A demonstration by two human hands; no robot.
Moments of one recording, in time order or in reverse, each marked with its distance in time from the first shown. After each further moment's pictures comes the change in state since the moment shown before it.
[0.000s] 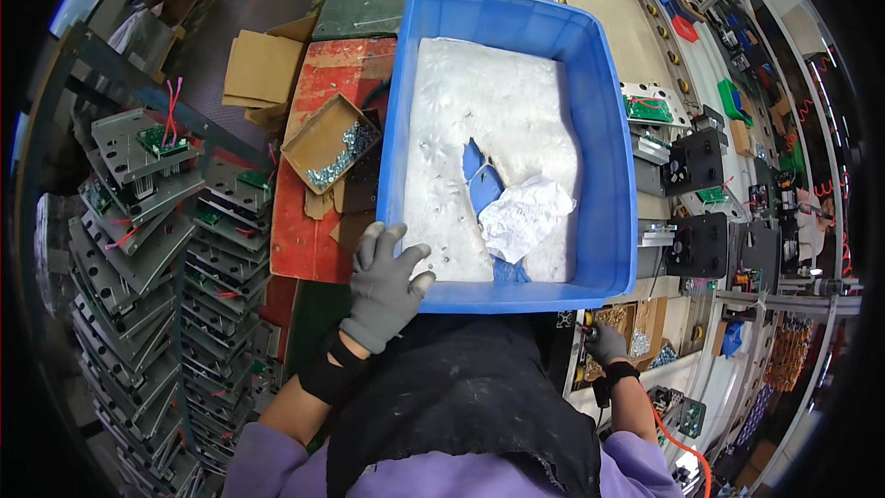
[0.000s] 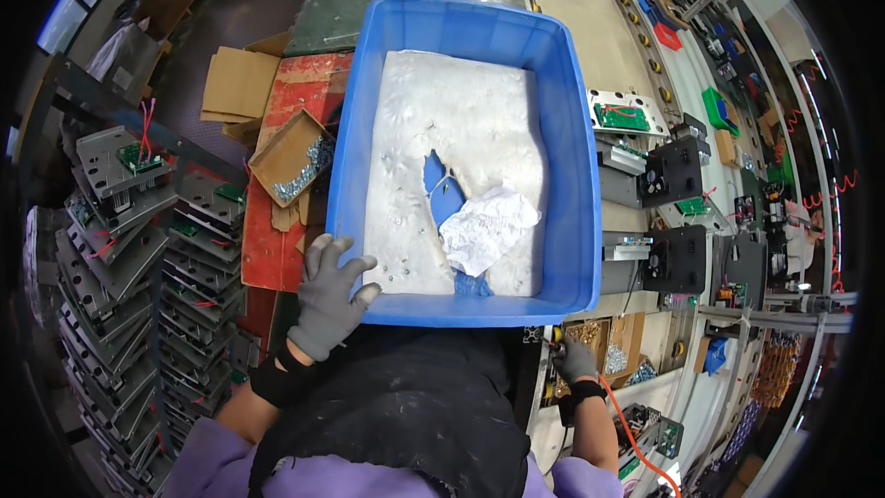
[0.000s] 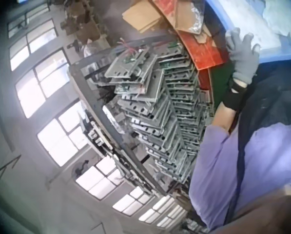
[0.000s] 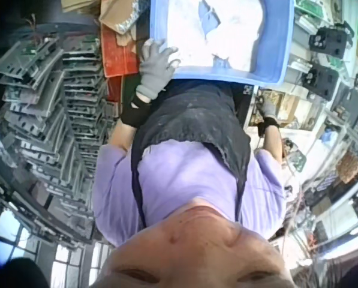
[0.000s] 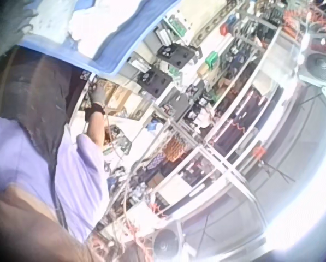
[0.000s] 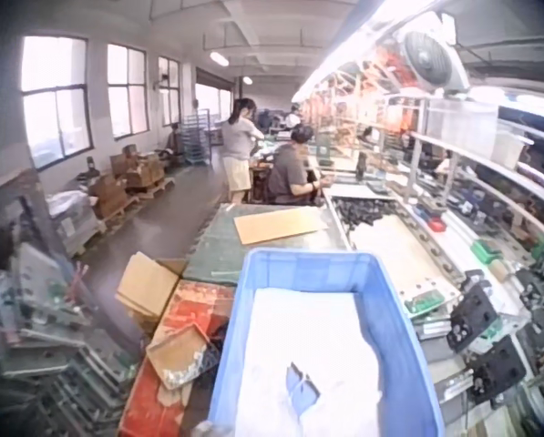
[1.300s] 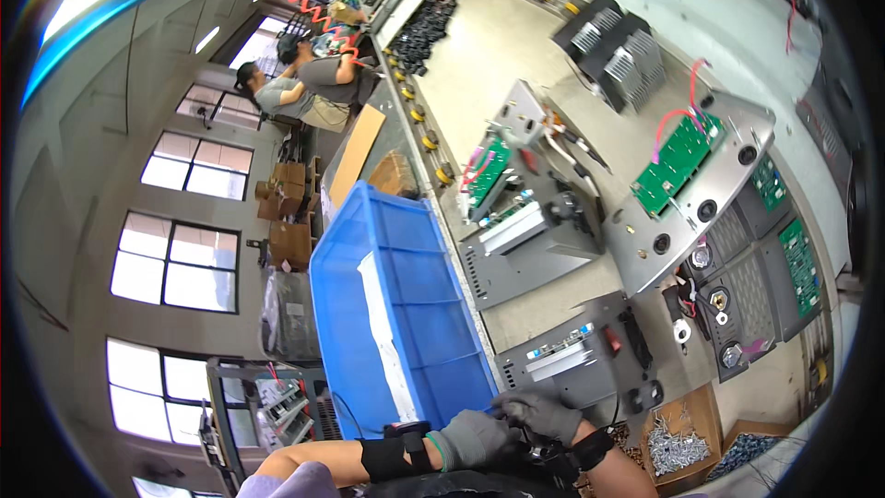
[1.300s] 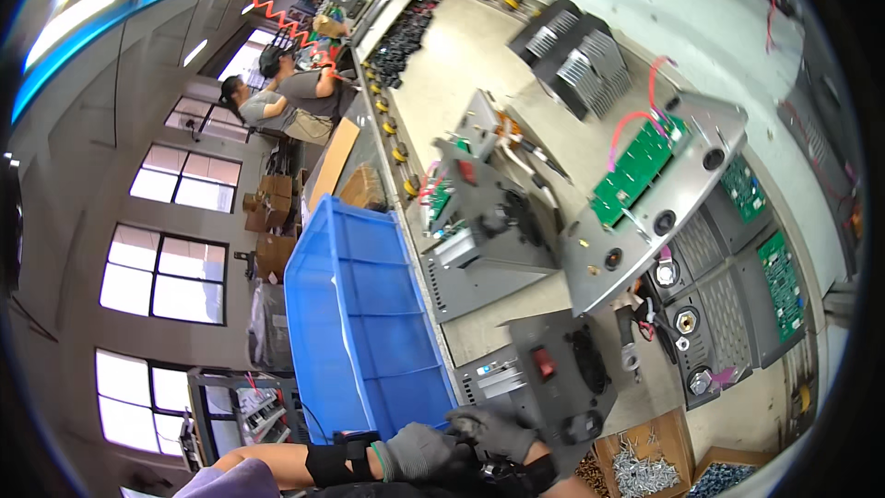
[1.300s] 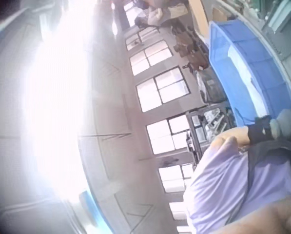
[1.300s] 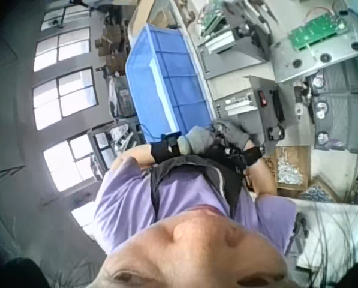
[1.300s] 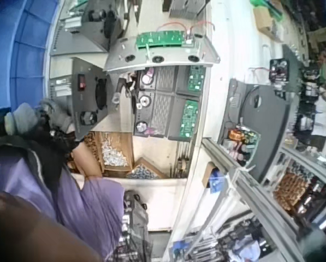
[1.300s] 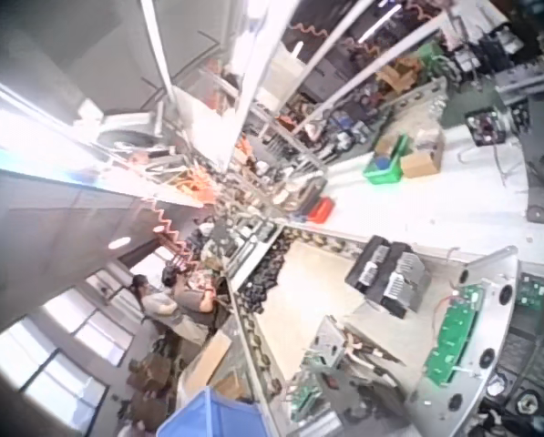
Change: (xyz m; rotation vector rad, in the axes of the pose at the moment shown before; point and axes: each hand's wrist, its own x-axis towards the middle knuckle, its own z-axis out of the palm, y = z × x) left_hand 0.145 0.397 0.256 0.642 -1.459 0.383; right_hand 0.161 0.058 -0.058 1.810 -0.646 -0.897
